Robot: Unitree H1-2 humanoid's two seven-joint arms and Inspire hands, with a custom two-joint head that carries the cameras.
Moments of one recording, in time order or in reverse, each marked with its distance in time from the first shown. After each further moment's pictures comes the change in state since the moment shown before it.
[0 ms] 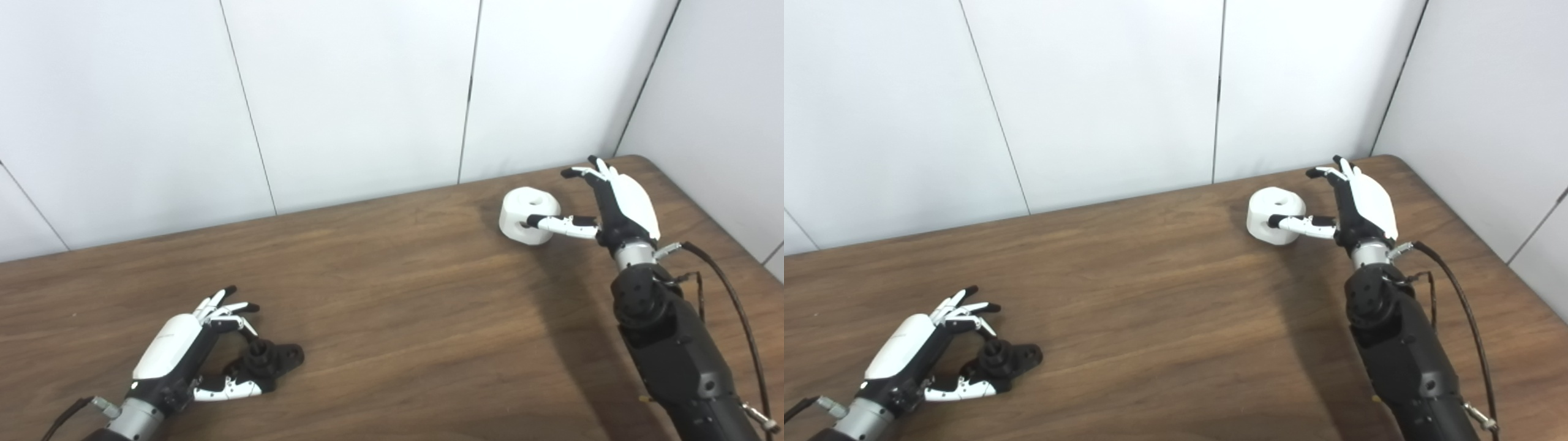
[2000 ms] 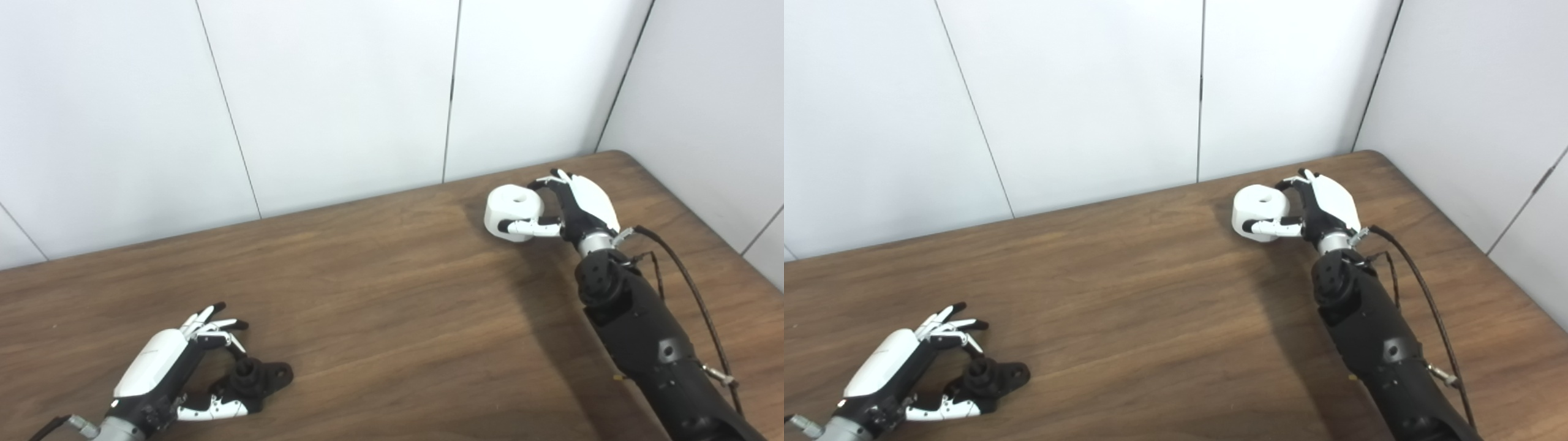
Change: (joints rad) left arm 0.042 0.001 0.047 -0.102 -0.023 0.042 -0.116; right arm -0.077 -0.023 0.102 0.141 -0.004 0.083 0.018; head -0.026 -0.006
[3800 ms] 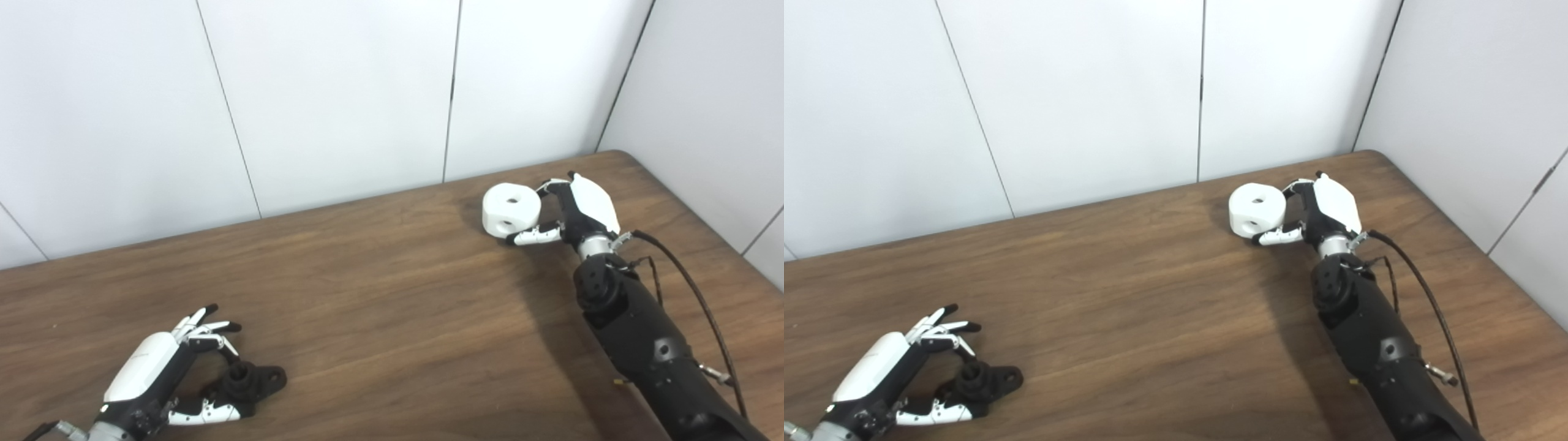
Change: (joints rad) left arm 0.024 0.000 0.045 -0.036 -0.010 0.003 -0.036; right arm -0.005 0.000 0.020 0.030 0.020 -0.092 -0.101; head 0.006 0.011
